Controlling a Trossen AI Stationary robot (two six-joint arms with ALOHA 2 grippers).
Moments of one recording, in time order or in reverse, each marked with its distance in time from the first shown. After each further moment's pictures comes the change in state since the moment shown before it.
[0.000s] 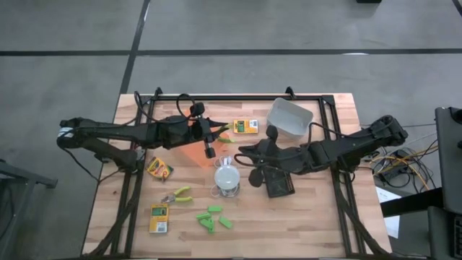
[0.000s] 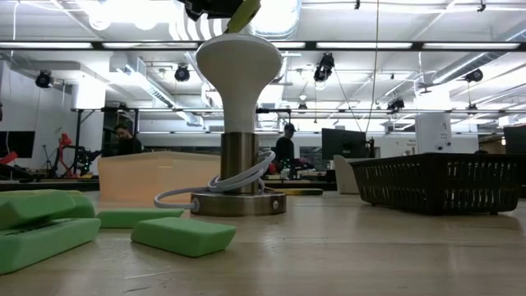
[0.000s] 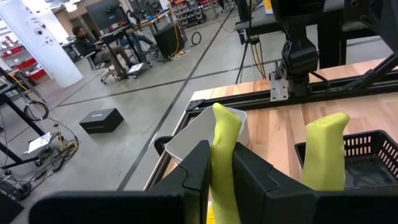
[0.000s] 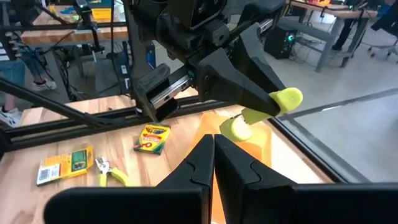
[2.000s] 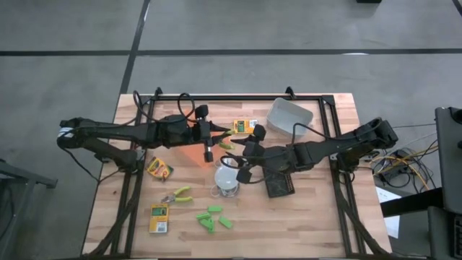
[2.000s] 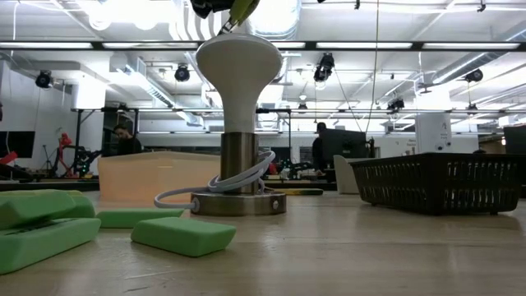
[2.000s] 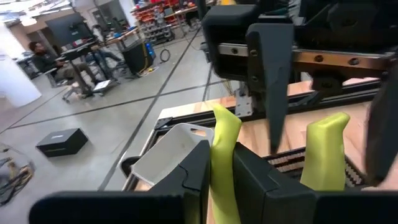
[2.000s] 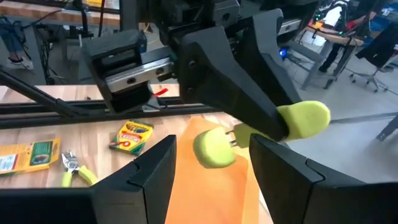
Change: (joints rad) left arm 0.003 0.001 -0.003 0.040 0.171 -0.005; right arm -0.064 0.116 -0.001 0.148 -0.031 -0.183
